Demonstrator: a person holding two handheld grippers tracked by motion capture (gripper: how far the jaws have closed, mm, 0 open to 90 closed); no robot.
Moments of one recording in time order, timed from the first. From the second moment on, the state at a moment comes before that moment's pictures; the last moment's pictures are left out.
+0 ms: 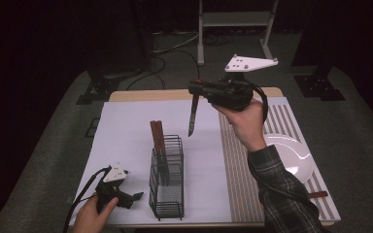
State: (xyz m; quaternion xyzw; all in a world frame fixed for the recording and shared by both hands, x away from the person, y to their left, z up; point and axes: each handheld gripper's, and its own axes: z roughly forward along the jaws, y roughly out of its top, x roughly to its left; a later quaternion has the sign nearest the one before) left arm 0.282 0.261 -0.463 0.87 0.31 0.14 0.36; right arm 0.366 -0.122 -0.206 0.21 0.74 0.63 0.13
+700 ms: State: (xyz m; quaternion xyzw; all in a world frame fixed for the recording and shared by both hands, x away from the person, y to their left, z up) left arm 0.282 0.260 -0.463 0.87 0.31 0.14 0.36; right arm 0.383 -0.170 -0.231 0.28 0.73 0.58 0.22
